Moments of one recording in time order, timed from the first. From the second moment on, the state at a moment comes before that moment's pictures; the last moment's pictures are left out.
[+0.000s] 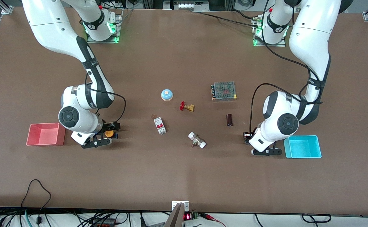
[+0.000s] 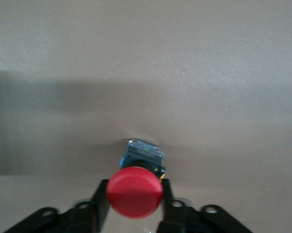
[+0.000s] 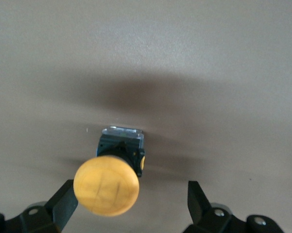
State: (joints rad) left arm -0.24 0.72 -0.02 -1.54 -0.06 2.20 -0.26; right arm 0.30 0.67 -0.09 -1.65 0.09 2.24 -0.02
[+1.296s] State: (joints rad) left arm -0.01 0.60 0.00 -1.51 -0.06 2.07 0.04; right arm 0.31 0.70 -0.09 -1.60 0.09 2.24 -0.02
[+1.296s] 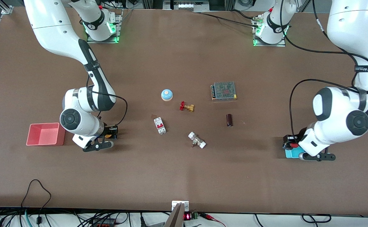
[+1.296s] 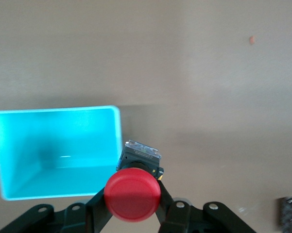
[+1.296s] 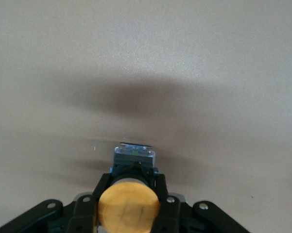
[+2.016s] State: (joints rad) left arm 0.10 0.68 0.01 -1.52 -0.06 2.13 0.21; right arm 0.28 0.59 -0.37 -1.56 0.08 2.03 -0.12
